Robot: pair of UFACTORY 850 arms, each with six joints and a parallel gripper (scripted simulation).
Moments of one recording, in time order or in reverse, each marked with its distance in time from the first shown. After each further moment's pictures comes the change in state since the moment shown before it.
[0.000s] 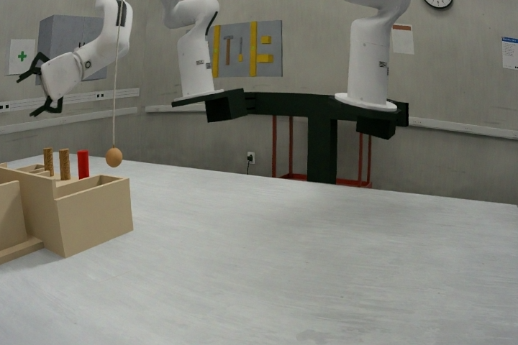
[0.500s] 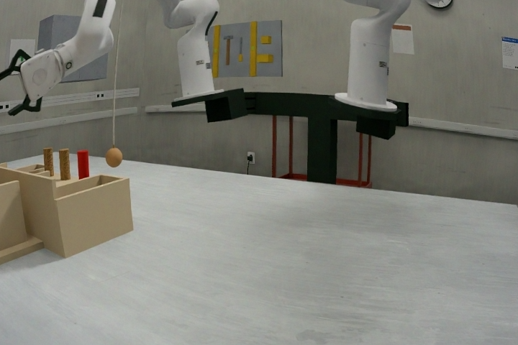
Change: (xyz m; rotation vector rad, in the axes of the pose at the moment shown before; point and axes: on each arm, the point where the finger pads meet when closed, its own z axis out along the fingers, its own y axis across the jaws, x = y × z) left arm 0.028 0.012 0.189 -0.212 0.158 0.341; right arm 0.007 -0.032 0.050 -0.013 0.085 -0.228
